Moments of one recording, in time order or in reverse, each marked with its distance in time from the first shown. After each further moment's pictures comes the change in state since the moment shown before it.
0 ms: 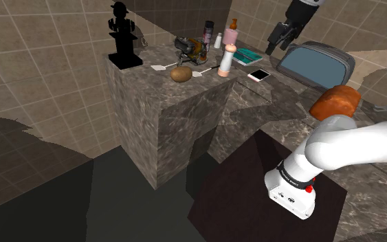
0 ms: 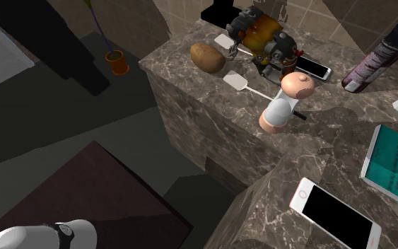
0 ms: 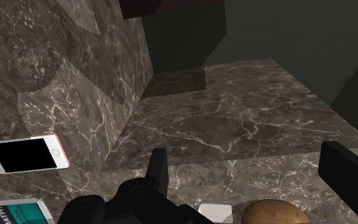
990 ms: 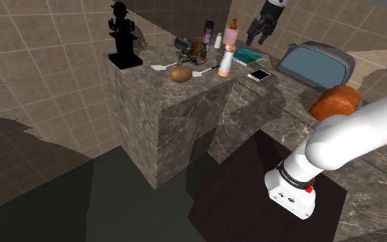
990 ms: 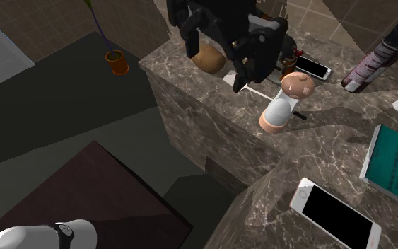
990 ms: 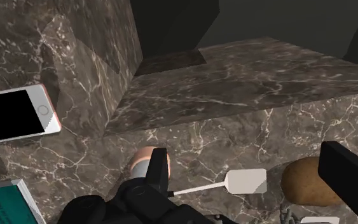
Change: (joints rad) arm 0.011 0.470 -0.235 0.264 0.073 0.179 -0.211
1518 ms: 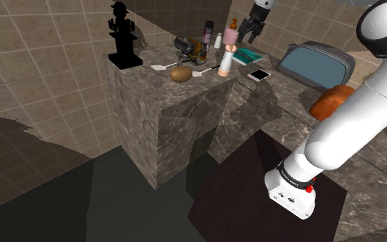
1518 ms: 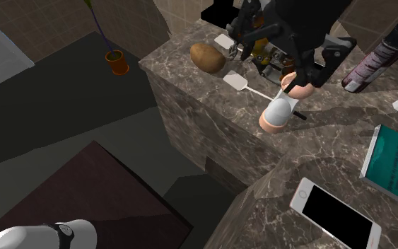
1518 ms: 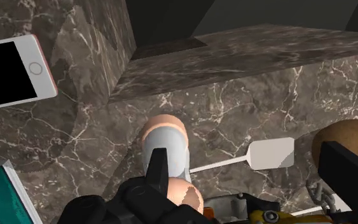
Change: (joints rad) arm -0.016 0.331 -0.111 0.269 0.163 -0.001 -0.163
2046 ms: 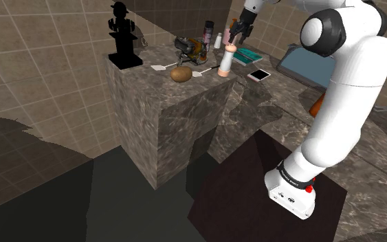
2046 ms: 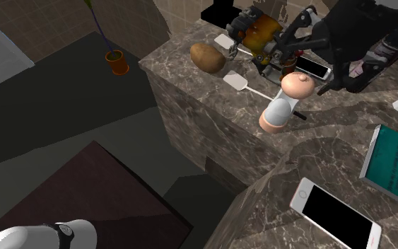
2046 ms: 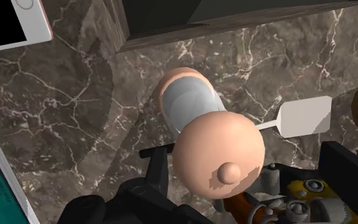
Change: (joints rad) arm -0.112 0.380 -0.026 0.381 0.205 -0.094 -0.125
